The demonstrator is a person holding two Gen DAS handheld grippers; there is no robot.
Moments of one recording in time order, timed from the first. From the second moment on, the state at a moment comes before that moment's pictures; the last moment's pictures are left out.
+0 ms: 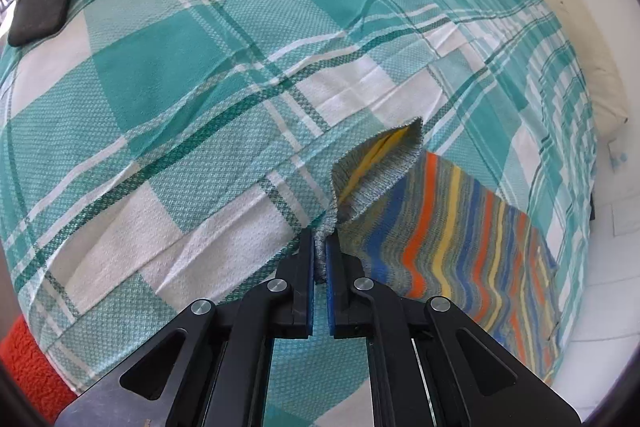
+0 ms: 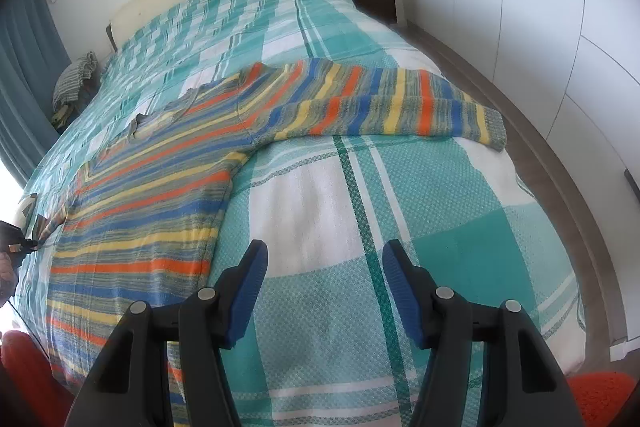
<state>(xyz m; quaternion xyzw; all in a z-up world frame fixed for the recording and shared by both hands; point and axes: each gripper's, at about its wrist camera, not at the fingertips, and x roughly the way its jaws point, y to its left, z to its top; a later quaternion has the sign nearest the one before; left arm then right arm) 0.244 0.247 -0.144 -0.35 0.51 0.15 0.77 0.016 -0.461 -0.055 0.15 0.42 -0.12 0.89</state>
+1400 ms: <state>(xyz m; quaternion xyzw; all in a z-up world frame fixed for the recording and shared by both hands) 0.262 0.235 -0.112 -0.20 0.48 0.15 0.84 0.028 -0.439 -0.071 0.10 0.45 -0.12 0.88</state>
